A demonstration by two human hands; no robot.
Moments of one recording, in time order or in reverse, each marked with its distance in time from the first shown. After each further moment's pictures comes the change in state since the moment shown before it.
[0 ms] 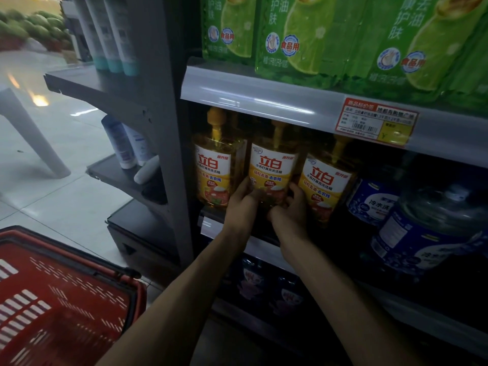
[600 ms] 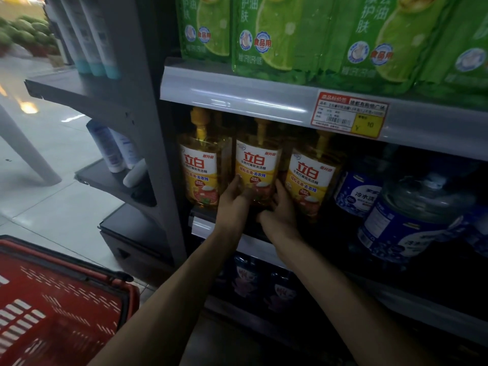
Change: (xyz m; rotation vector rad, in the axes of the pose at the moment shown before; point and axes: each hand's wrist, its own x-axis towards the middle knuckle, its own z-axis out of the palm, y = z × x) left_hand -0.001 -0.003 0.007 -0.016 0.012 0.025; right_hand -0.001 0.009 -0.007 -0.050 -0.121 -0.042
